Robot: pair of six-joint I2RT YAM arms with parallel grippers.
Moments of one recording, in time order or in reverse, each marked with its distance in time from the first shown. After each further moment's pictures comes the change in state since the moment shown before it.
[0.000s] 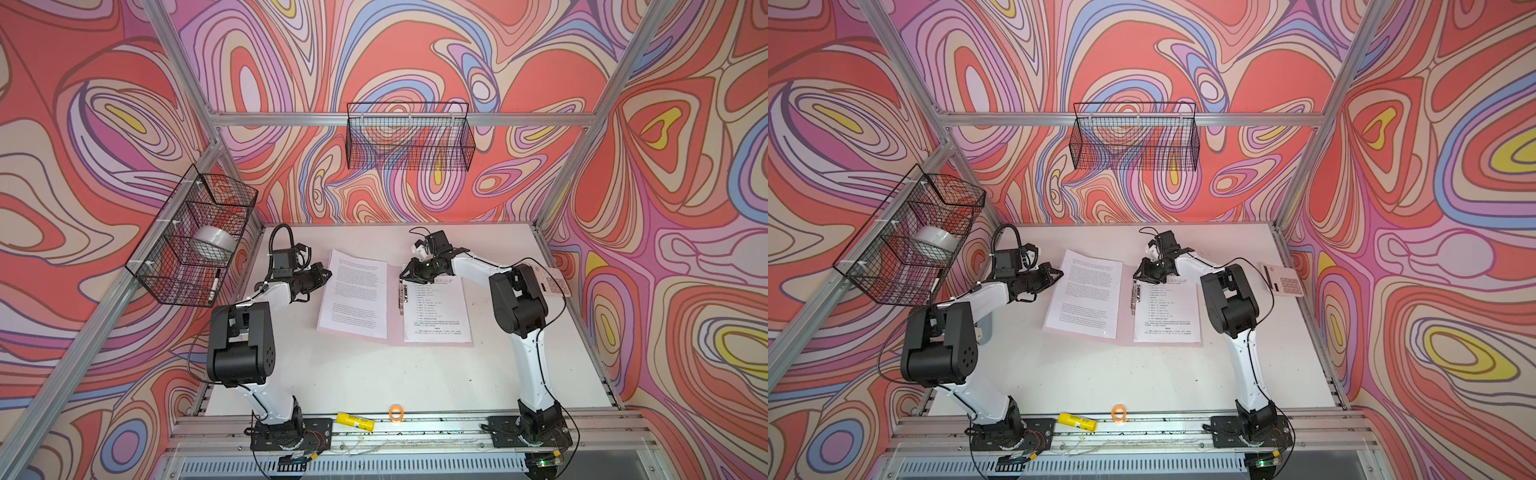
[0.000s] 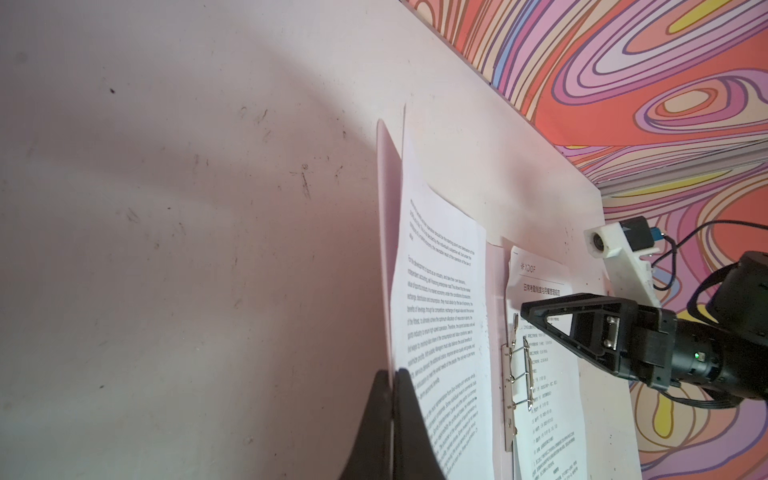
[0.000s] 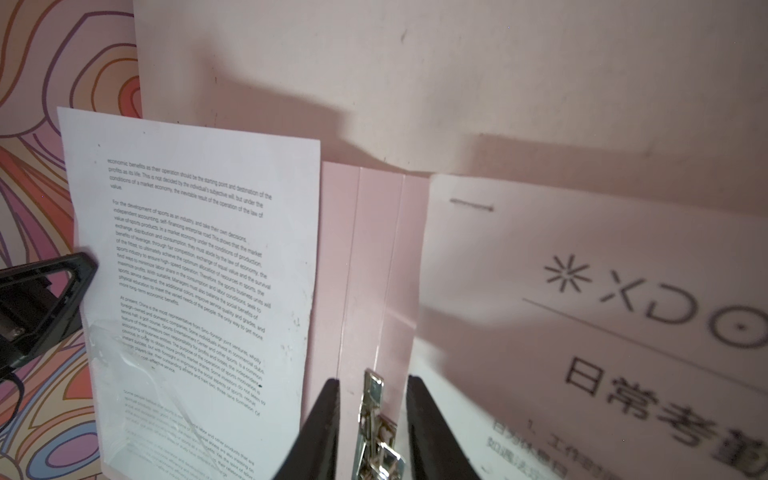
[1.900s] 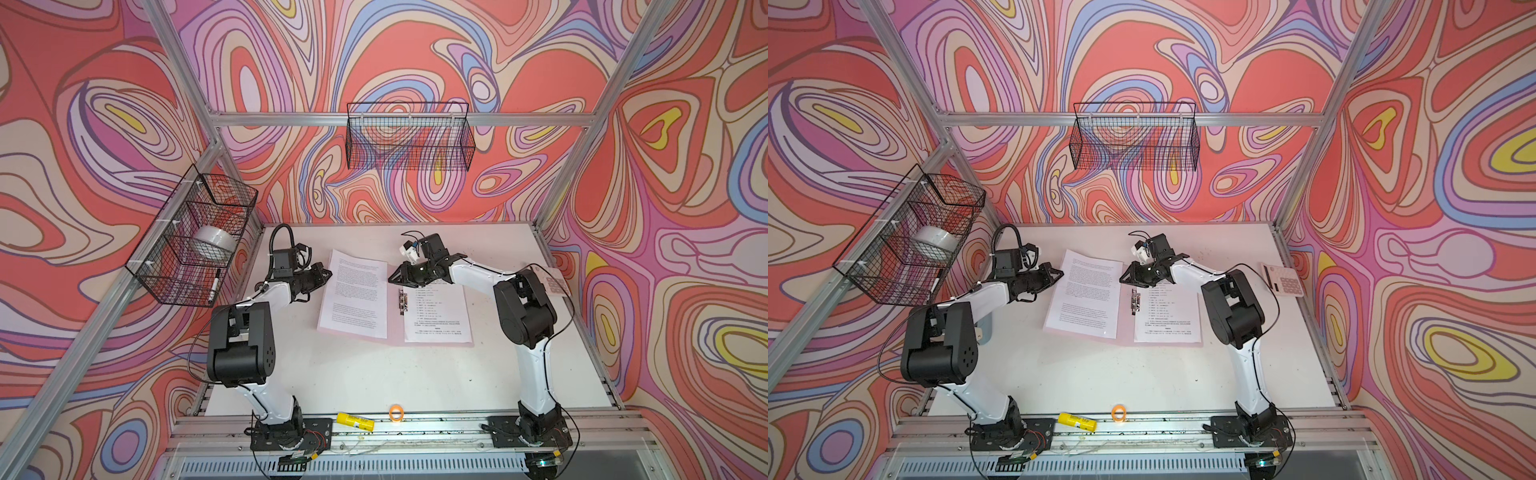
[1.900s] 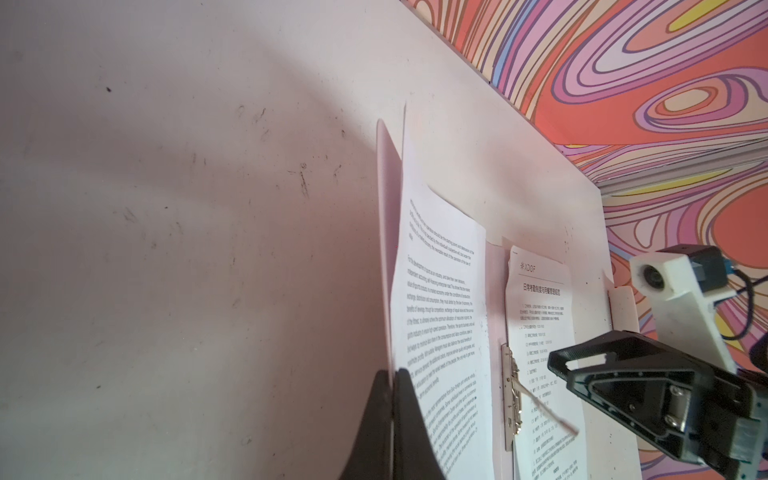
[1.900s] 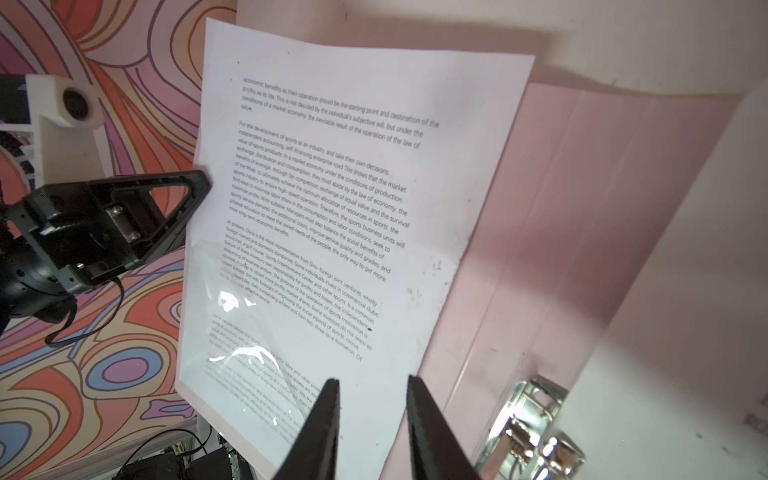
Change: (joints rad) left arm -0.004 0.000 0.000 0.000 0.000 0.000; right arm 0.083 -0.149 -0.153 0.125 -0.084 0.018
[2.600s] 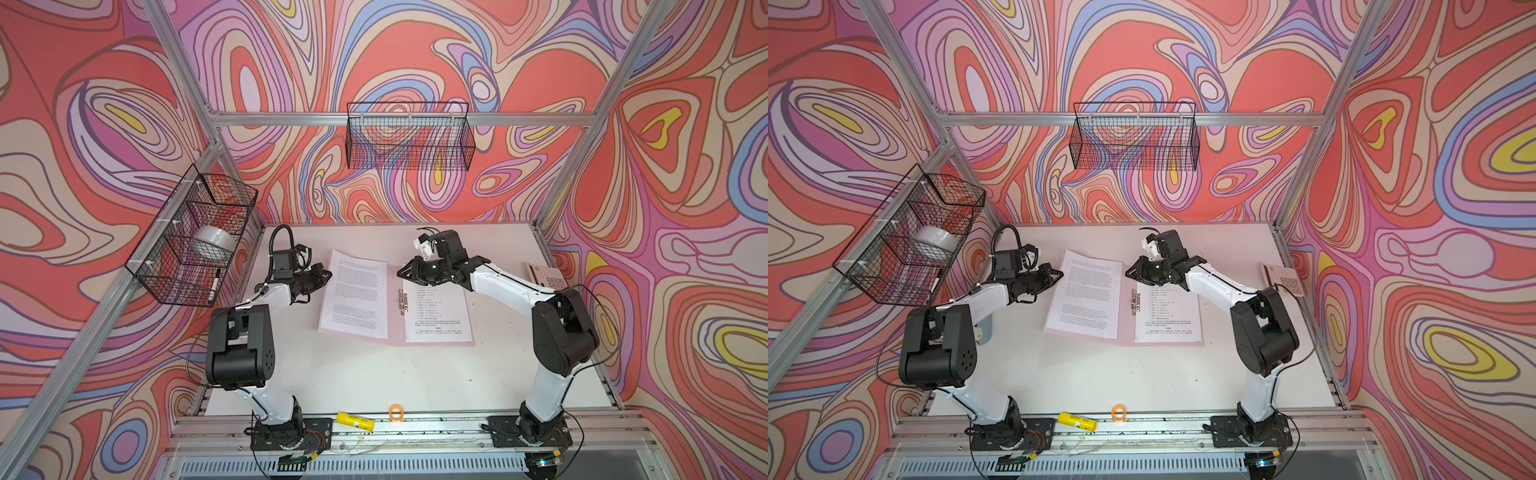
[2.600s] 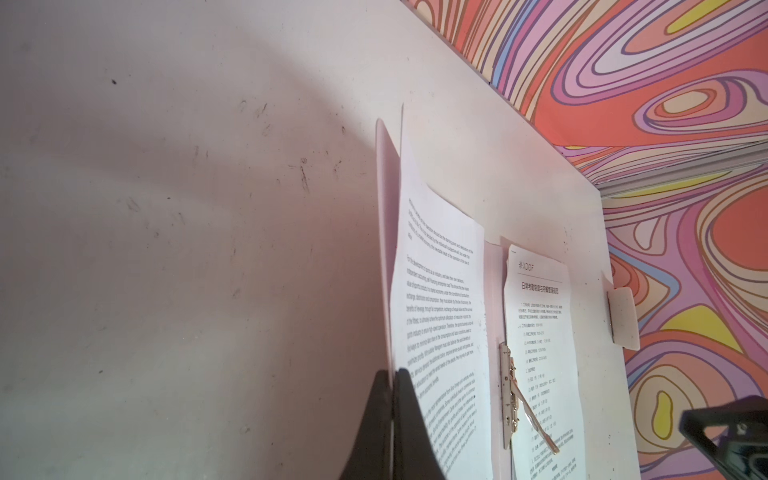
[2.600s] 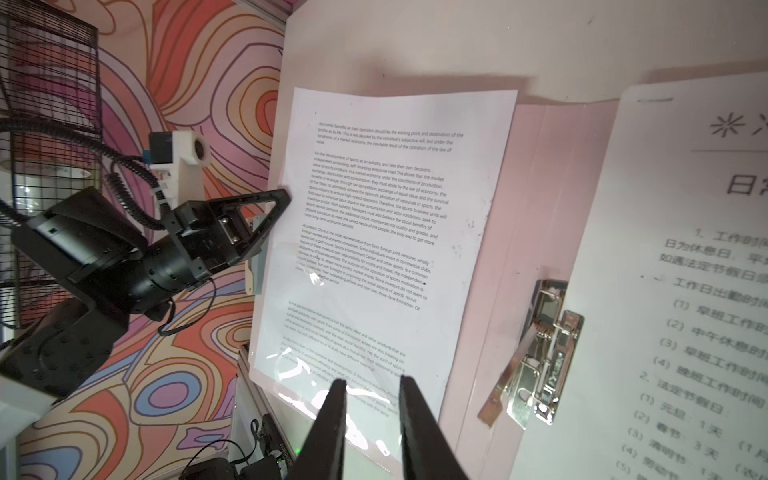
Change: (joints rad) left arm -0.002 -0.026 -0.020 0.004 -0.010 -0.012; right arm 0.010 -0.330 -0.213 0.043 0.103 0.177
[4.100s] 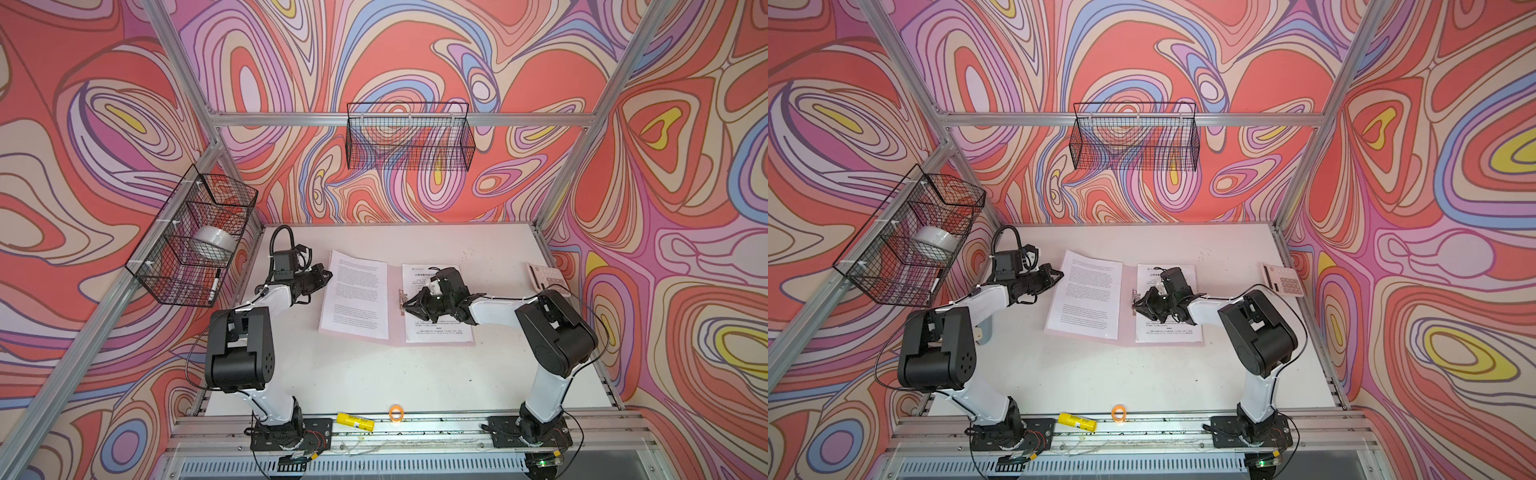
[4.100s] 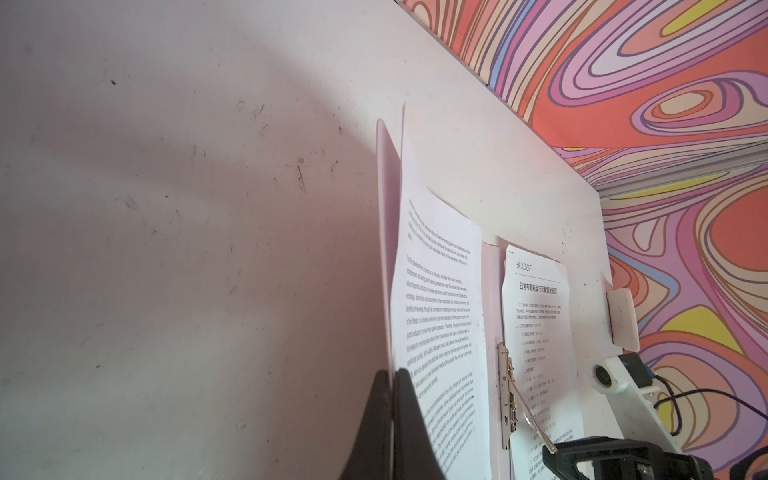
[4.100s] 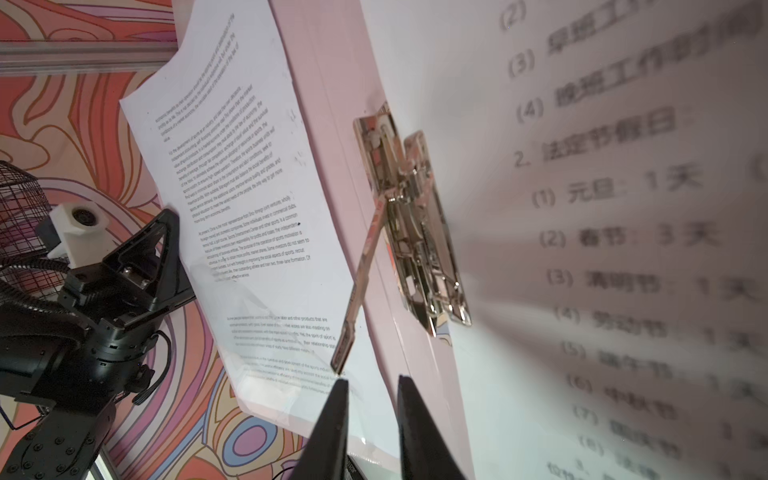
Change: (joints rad) left arm -0.006 -0.012 -0.013 0.008 -0.009 -0.007; right arm 0.026 0.043 -0.411 0.418 0.003 0.492
